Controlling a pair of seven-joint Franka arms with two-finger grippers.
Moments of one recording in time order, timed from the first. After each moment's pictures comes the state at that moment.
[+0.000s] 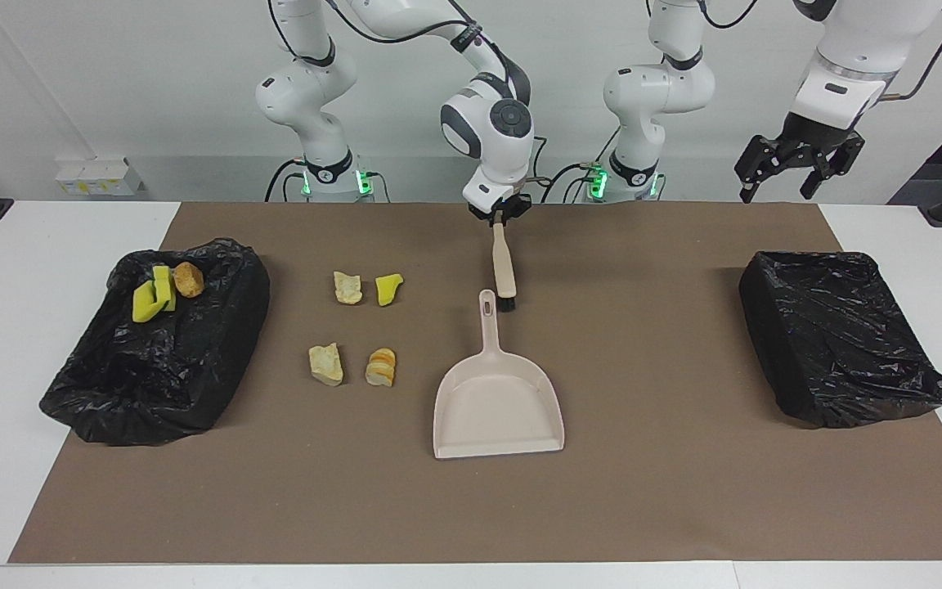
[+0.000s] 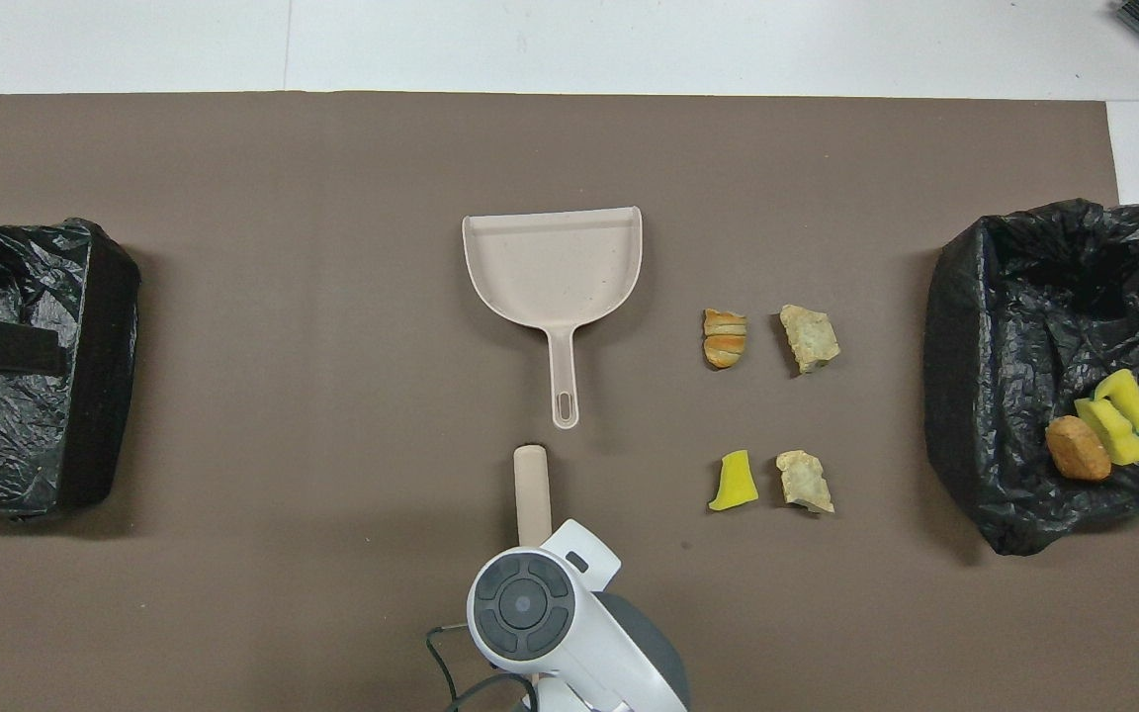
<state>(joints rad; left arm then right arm) 0.01 -0.14 -0.09 -1.66 0.02 1.57 -0.07 0.85 0.11 0.05 -2.15 0.22 2.07 0.72</state>
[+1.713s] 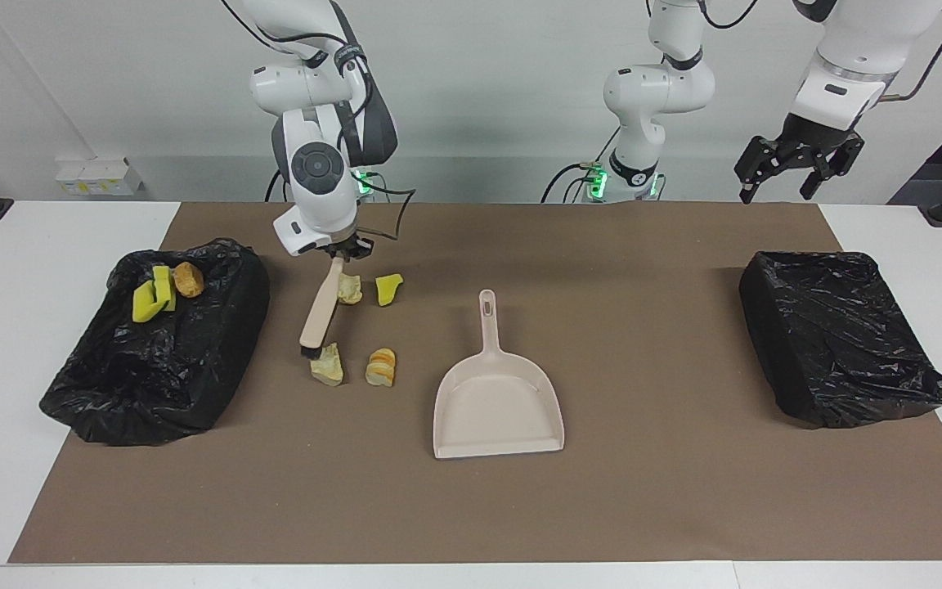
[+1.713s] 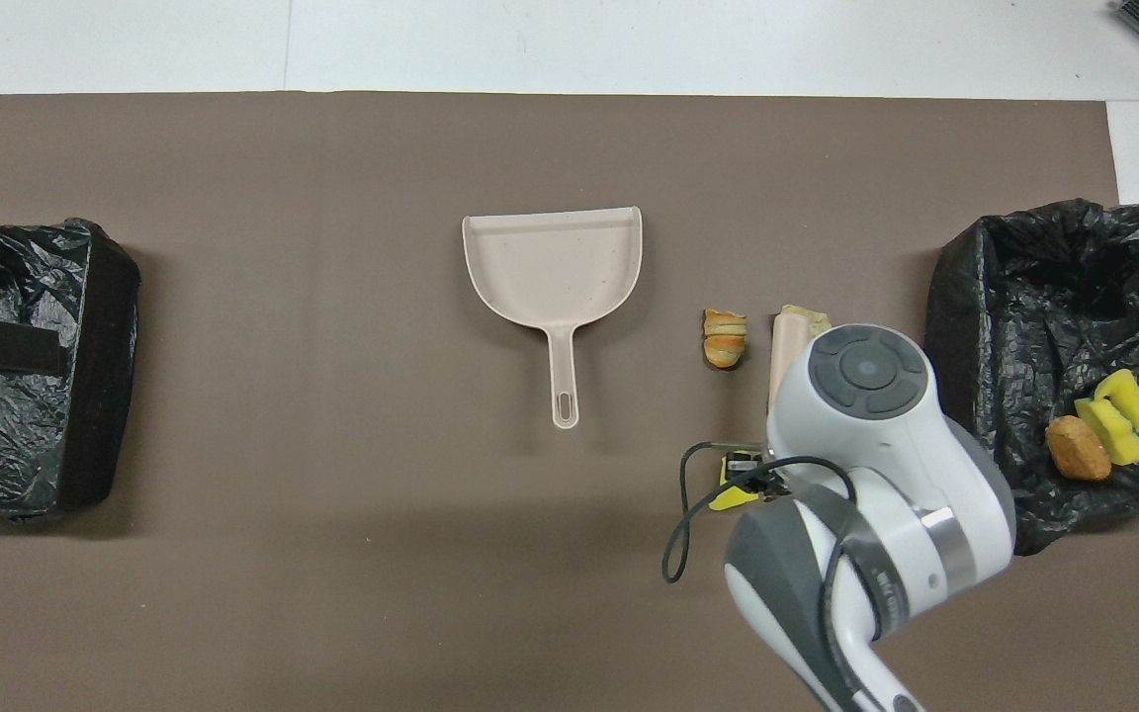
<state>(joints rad) 0.01 -0.14 -0.09 -1.66 0.02 1.57 -0.07 0.24 -0.04 0.03 -2.20 -0.05 1.77 0.51</state>
